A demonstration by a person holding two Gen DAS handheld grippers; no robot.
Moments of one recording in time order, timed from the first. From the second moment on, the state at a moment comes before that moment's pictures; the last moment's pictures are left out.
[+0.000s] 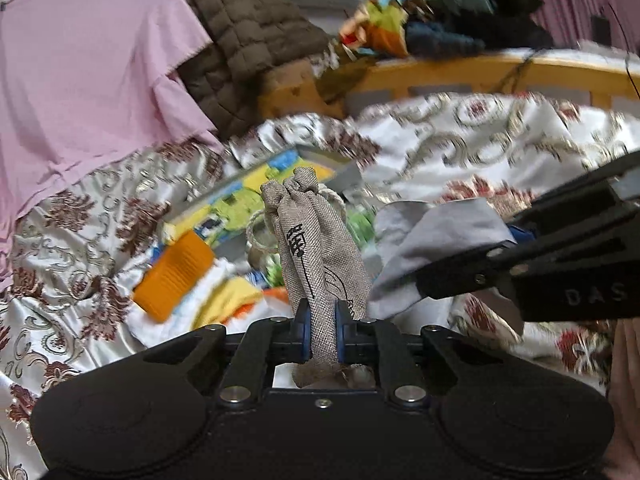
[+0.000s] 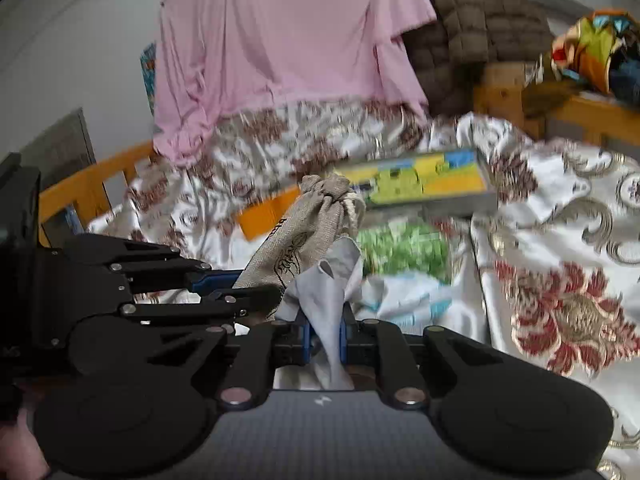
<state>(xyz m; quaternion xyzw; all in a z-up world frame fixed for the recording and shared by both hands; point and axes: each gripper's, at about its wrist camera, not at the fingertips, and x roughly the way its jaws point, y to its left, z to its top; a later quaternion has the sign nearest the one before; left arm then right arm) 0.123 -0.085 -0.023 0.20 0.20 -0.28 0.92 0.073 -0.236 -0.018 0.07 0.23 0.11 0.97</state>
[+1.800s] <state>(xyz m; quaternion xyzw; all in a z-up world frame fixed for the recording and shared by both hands) 0.458 -0.194 -0.040 0.05 0.36 -0.15 0.92 0.409 -0.358 -0.049 0.15 0.28 0.02 0.95</state>
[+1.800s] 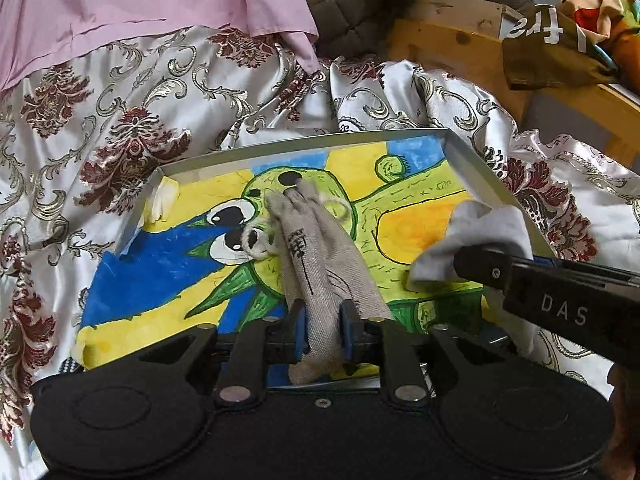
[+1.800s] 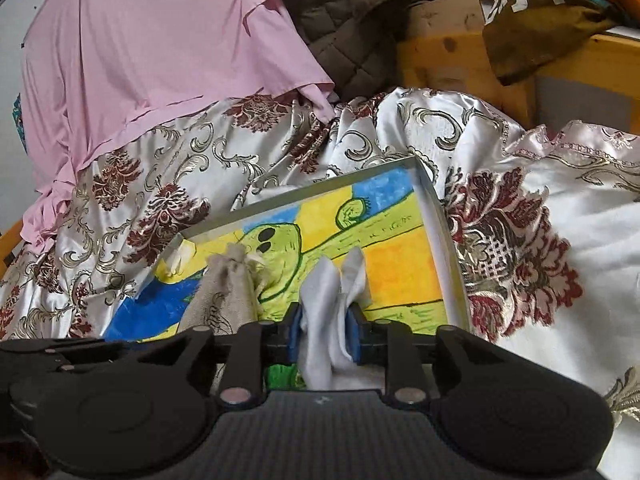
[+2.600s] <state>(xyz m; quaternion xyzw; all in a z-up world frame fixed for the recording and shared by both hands) 0.337 -0.138 0.059 0.02 0.24 -0.08 0.97 0.286 -0.367 0.024 0.17 0.17 0.02 0.97</state>
